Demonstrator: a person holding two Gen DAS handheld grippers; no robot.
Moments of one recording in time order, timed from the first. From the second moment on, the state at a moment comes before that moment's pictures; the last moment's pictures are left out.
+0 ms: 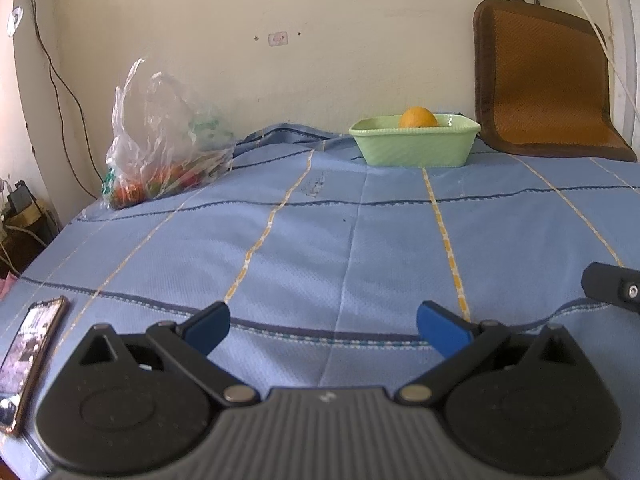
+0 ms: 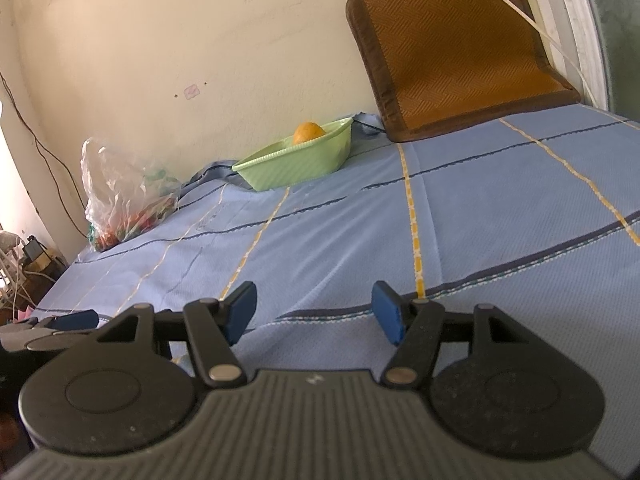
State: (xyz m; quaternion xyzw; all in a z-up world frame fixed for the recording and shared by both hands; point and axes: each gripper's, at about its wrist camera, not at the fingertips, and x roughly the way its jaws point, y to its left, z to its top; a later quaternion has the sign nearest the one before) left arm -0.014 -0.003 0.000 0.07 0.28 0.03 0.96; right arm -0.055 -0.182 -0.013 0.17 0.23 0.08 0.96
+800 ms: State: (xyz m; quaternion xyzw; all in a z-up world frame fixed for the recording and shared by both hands) left arm 0.011 -0.010 0.015 0.09 0.27 0.01 0.96; right arm -0.039 -0.193 -0.006 0.18 0.22 0.07 0.96
